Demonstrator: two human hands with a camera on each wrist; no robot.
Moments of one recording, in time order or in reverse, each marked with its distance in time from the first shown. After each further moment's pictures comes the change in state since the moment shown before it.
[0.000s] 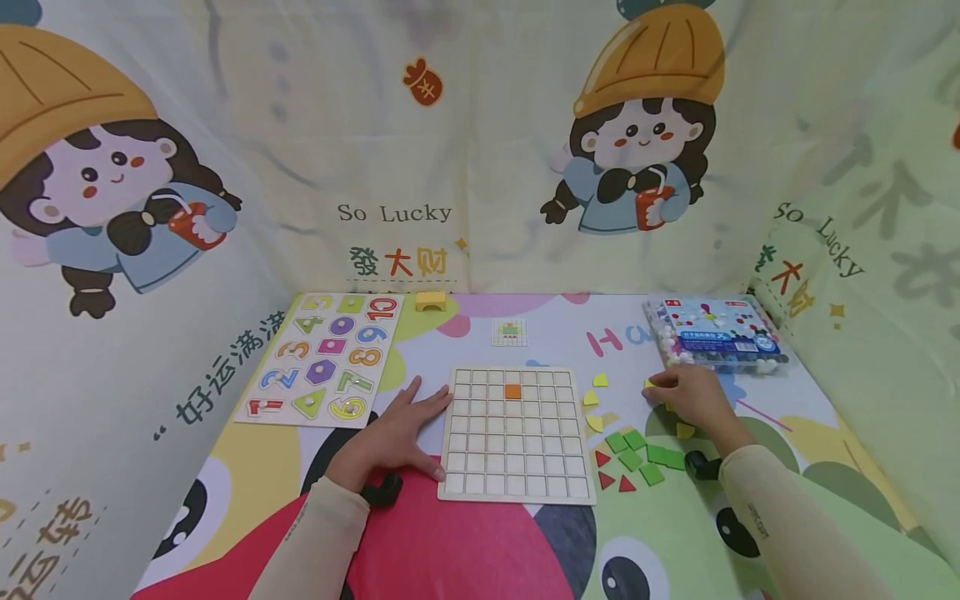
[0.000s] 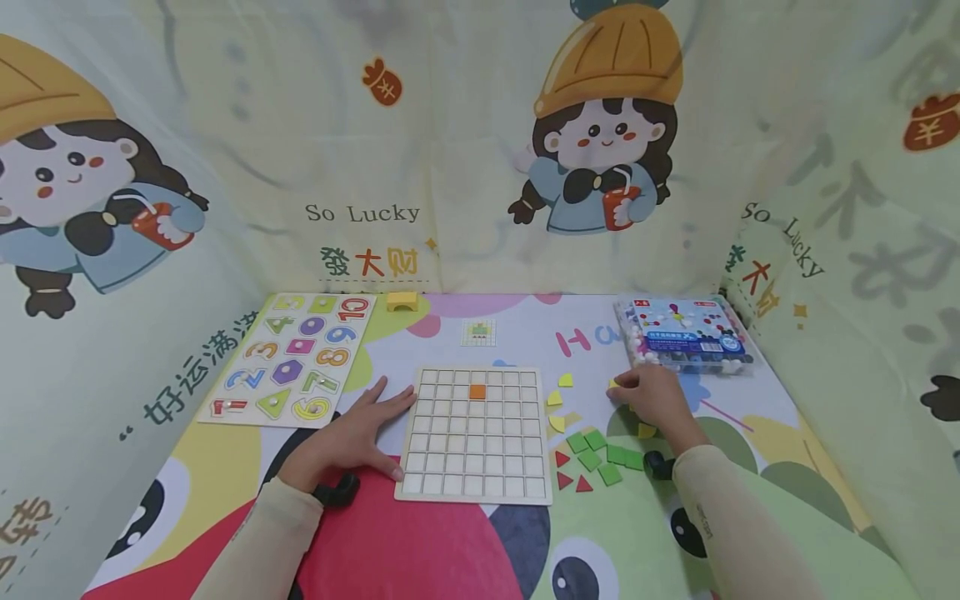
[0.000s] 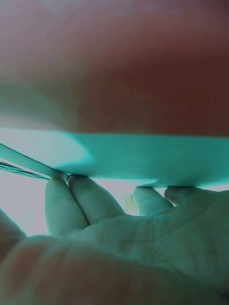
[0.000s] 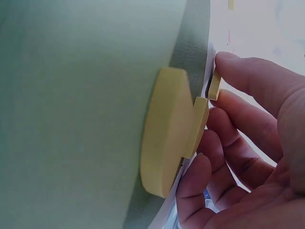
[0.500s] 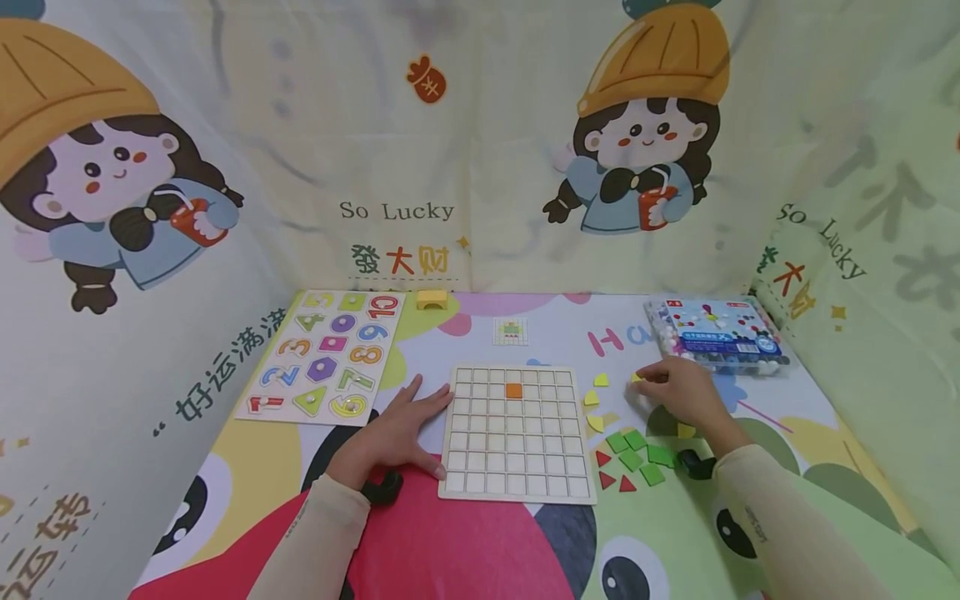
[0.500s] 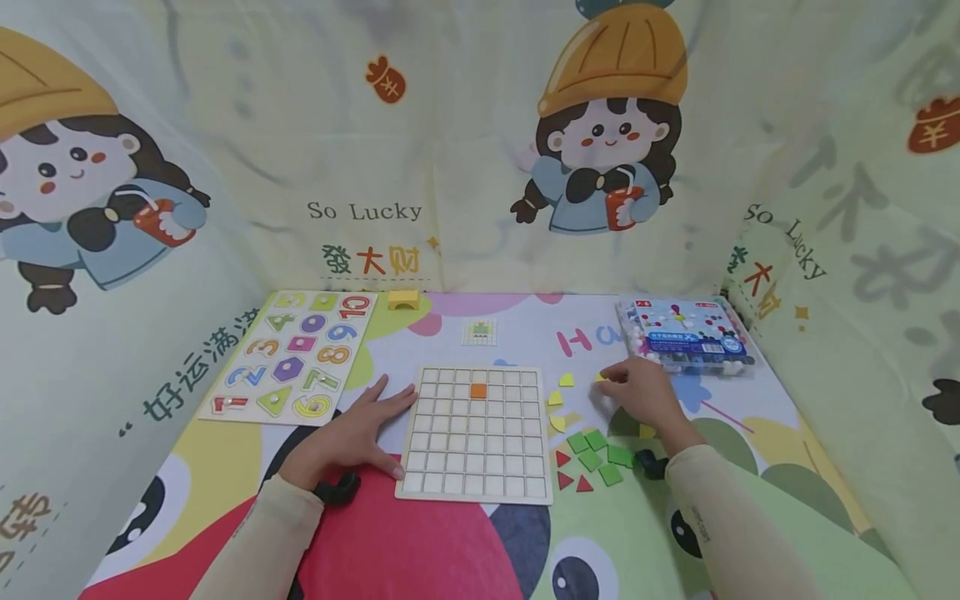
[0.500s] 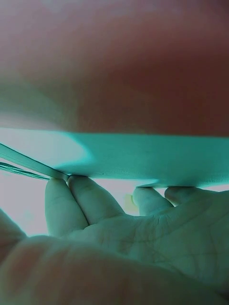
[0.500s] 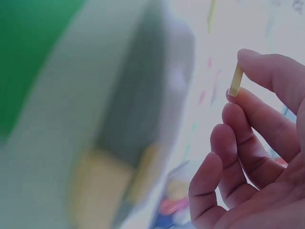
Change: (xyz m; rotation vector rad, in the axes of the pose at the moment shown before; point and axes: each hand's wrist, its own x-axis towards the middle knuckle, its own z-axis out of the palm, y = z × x) left_hand -0.001 -0.001 0.000 -0.011 0.004 -0.010; right_hand -0.008 -0.029 -0.001 0.013 0.069 -0.130
